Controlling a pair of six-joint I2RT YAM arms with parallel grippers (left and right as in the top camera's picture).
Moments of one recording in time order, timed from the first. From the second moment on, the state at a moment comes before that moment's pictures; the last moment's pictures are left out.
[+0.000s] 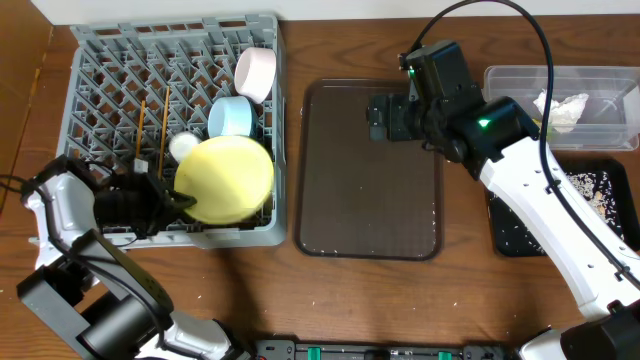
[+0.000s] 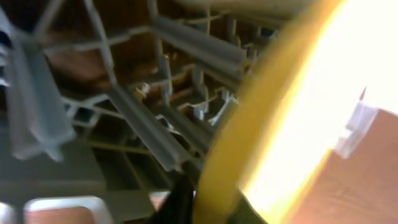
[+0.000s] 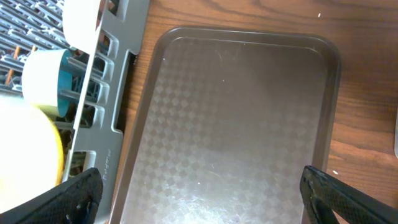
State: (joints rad) left arm 0.72 1.75 1.22 -1.25 0.69 0.04; right arm 0.52 1.65 1.56 -0.77 -0.03 0.44
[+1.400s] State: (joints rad) left arm 0.49 1.41 1.53 -1.30 -0.08 -0.27; right arm 0.52 1.65 1.56 -0.75 0.16 0.38
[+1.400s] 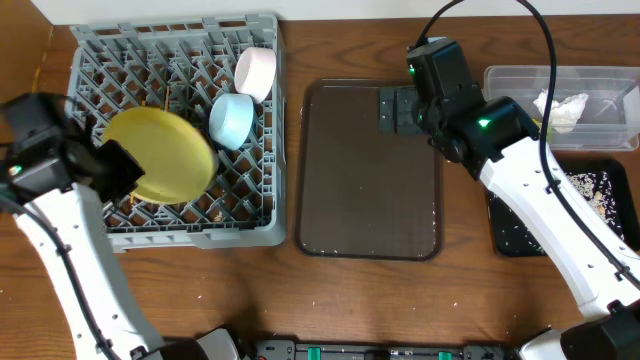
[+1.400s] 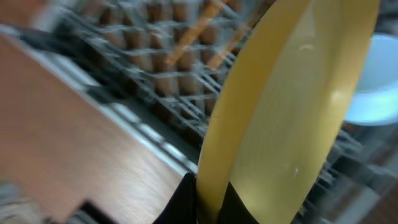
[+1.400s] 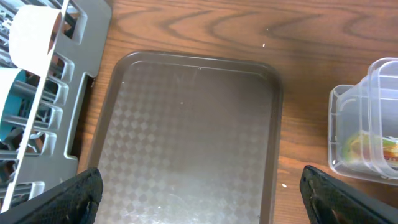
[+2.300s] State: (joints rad) left arm 0.37 1.70 1.53 -0.63 -0.62 -0.03; right arm 0.52 1.65 1.56 -0.81 0.16 0.36
